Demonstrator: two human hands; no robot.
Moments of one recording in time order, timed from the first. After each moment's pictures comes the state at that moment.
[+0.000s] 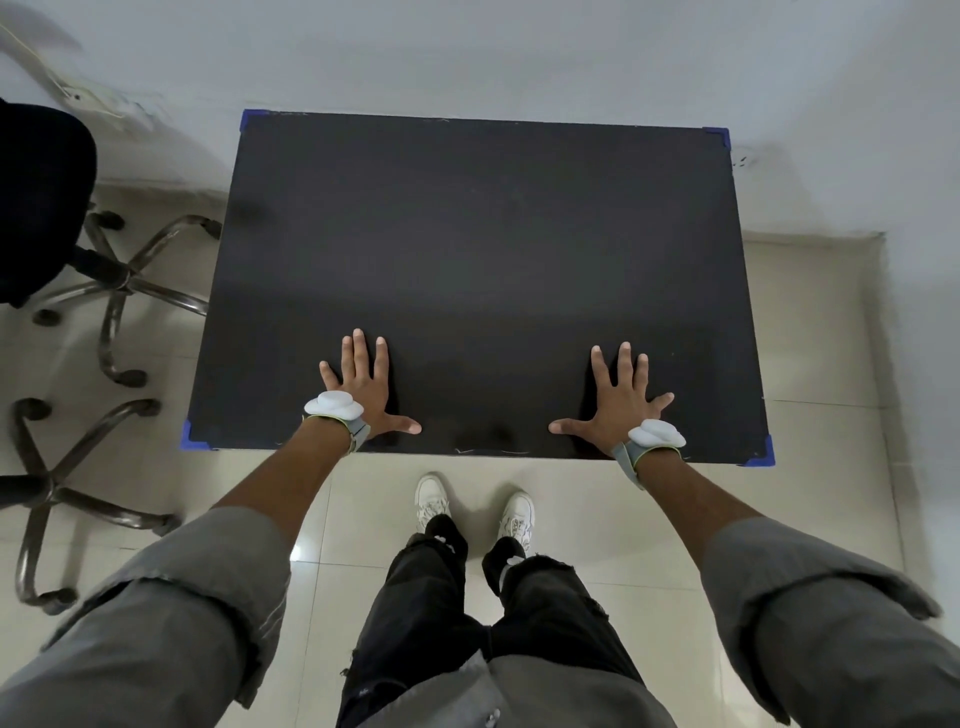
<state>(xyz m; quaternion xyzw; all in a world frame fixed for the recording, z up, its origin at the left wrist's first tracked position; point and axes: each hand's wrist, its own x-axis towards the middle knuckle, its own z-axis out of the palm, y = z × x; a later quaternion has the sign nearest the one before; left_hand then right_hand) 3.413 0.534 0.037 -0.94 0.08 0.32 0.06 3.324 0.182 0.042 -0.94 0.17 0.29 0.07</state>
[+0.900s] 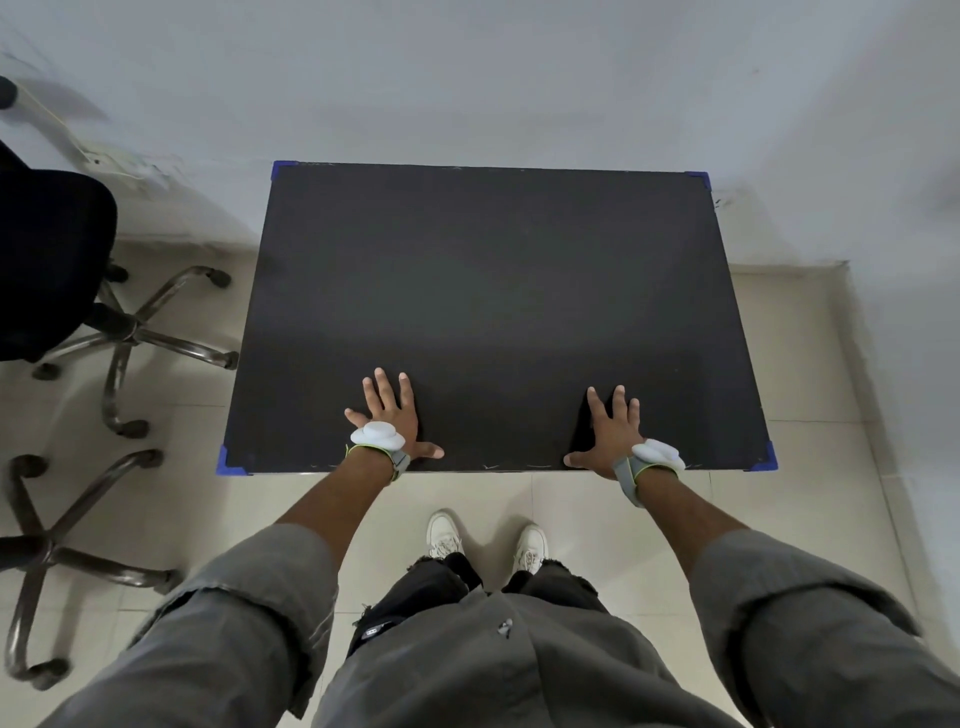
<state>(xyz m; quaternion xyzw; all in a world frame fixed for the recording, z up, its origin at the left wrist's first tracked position) 3.423 0.533 0.054 -0.92 0.05 0.38 0.04 3.329 0.228 0.068 -0.90 0.22 0.34 0.15</state>
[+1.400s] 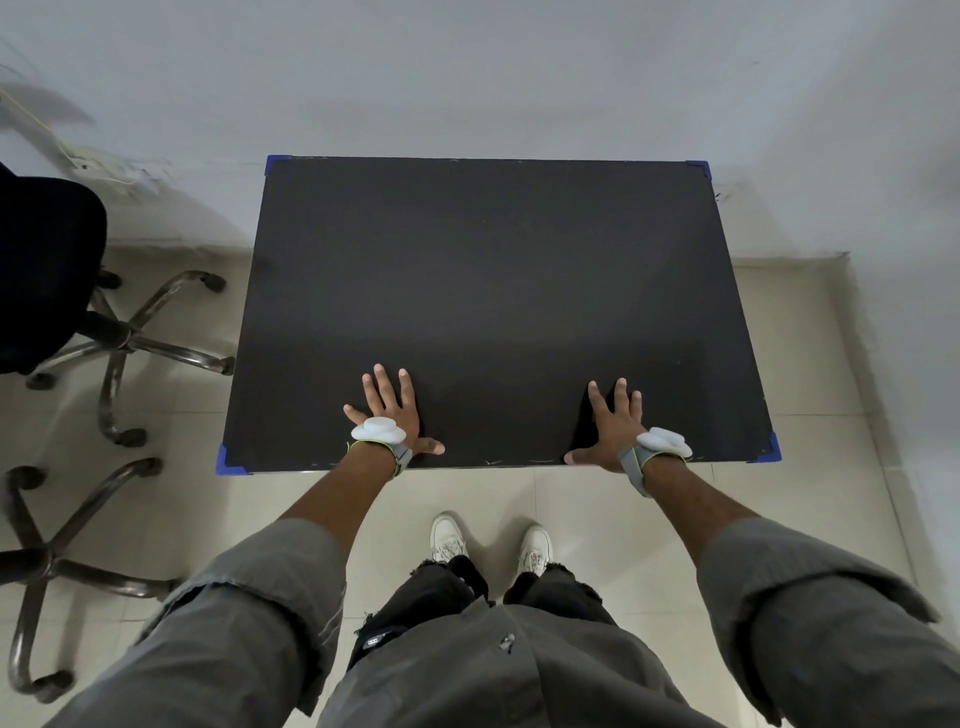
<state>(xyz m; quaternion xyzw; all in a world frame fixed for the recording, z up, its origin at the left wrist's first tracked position) 3.442 0.531 0.050 -0.92 0.05 0.38 0.05 3.348 0.226 0.073 -0.90 0.21 0.35 0.14</state>
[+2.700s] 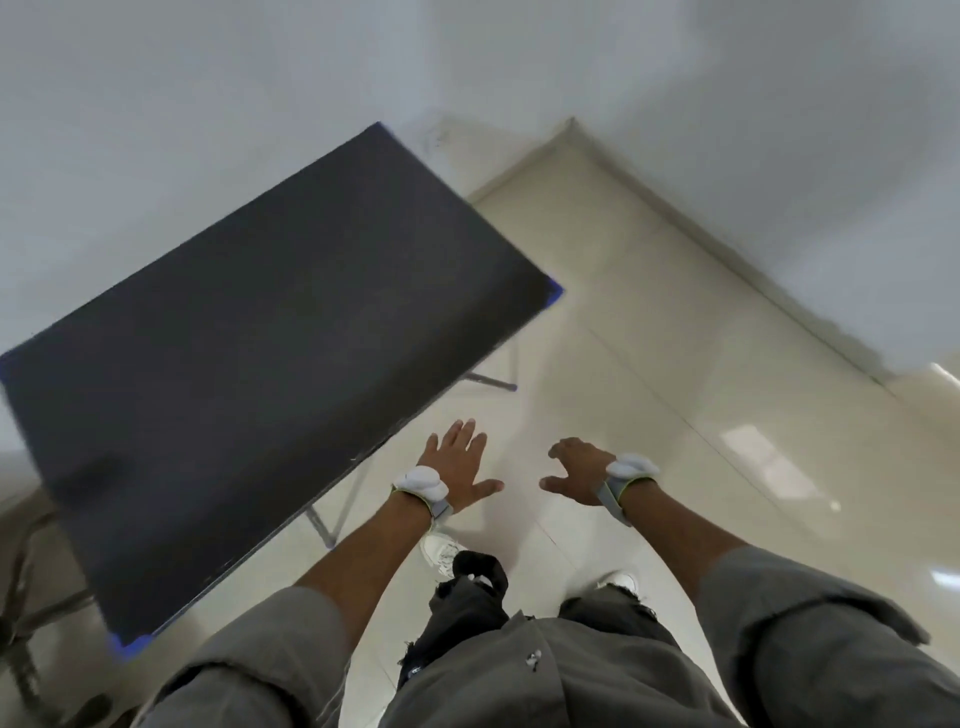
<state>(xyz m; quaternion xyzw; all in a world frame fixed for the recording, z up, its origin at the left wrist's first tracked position) 3.247 0.364 0.061 -0.75 0.56 0.33 0.13 3.060 0.223 0.064 -0.83 0.34 0.33 0.29</state>
